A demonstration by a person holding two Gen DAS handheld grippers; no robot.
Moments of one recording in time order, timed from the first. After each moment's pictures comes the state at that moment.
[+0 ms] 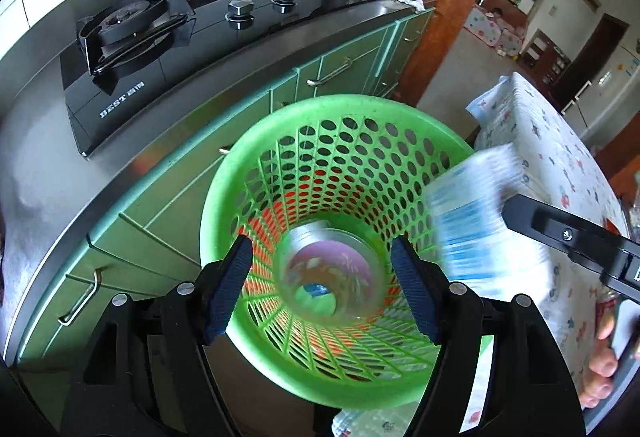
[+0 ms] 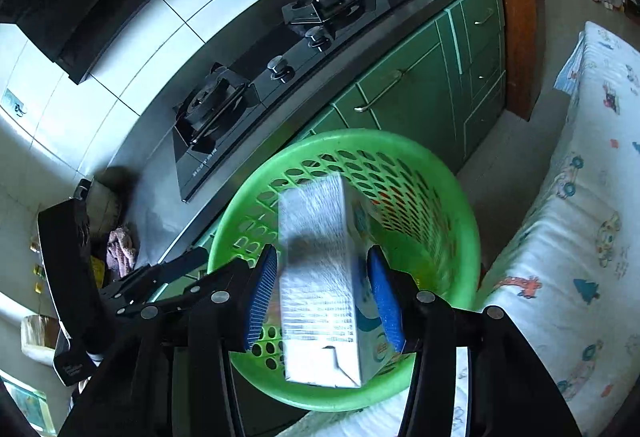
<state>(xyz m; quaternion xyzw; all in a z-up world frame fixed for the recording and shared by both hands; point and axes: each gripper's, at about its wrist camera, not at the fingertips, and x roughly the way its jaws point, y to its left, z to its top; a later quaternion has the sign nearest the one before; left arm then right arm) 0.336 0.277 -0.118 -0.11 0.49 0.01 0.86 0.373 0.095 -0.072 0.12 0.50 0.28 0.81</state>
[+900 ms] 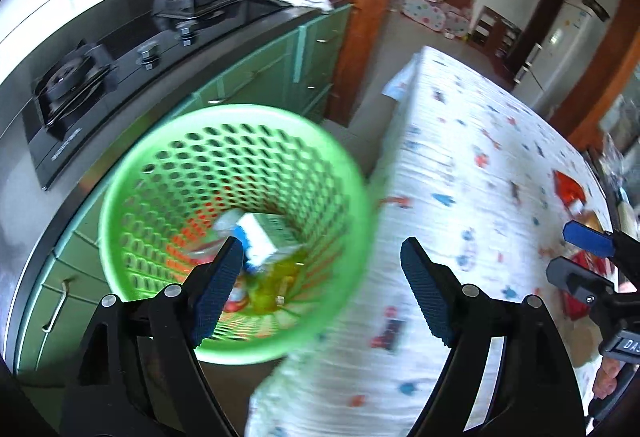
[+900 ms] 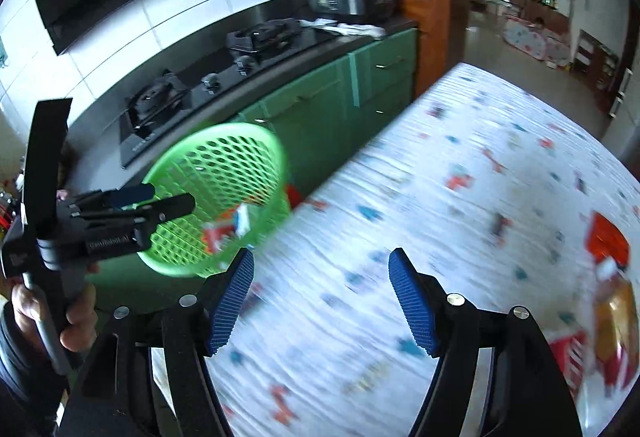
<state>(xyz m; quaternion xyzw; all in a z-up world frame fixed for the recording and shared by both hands) 0.297 0.141 -0.076 -0.05 0.47 -0.07 0.88 0.250 -0.065 -0.032 0.01 0.45 0.16 0.88</state>
